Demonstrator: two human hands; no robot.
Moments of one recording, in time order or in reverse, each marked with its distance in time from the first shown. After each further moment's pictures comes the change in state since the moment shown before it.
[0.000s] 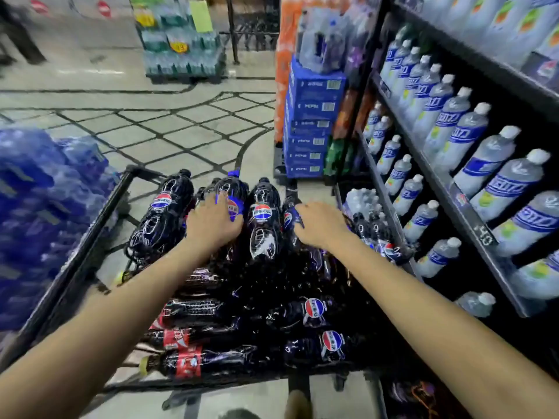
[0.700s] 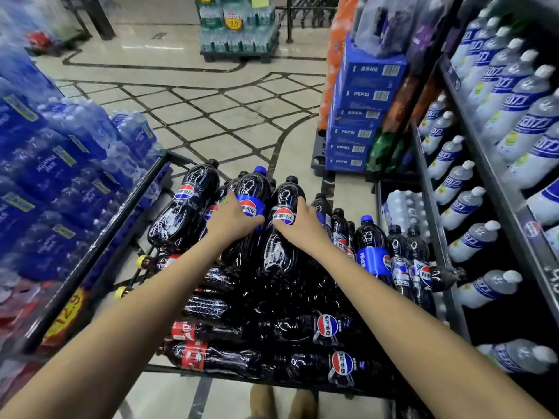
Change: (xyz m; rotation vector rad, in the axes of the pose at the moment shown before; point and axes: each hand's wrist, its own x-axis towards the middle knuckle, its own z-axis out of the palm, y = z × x) left_hand 0.027 0.005 0.013 -0.316 -0.101 -0.380; right_hand 0.057 -0.041 0.039 0.810 -0.206 0.201
